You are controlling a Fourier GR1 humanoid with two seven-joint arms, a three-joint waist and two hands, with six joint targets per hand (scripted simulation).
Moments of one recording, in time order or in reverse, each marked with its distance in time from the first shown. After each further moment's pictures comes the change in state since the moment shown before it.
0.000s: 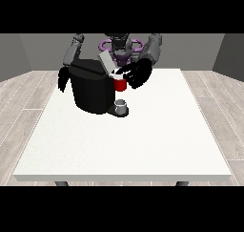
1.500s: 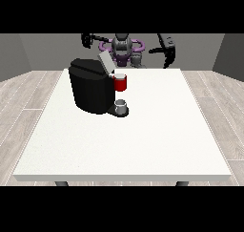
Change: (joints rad) left arm 0.967 -0.278 0.074 -0.034 0.299 -0.193 -0.386; right arm 0.460 0.143 0.277 -0.307 0.113 -0.079 0.100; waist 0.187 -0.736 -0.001
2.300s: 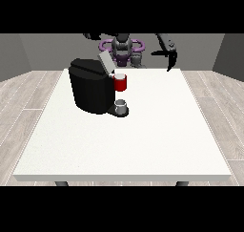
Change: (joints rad) left arm 0.107 -0.018 -0.059 -0.227 0.081 -0.066 -0.070; right arm -0.131 0.012 0.069 -0.296 0.125 -0.180 0.176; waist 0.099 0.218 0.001
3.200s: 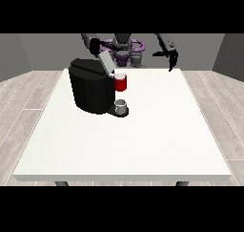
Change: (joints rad) left arm 0.020 -0.003 -0.064 -0.206 0.040 0.022 -0.001; right arm -0.298 -0.049 -0.175 0.242 0.033 -0.077 -0.004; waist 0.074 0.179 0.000
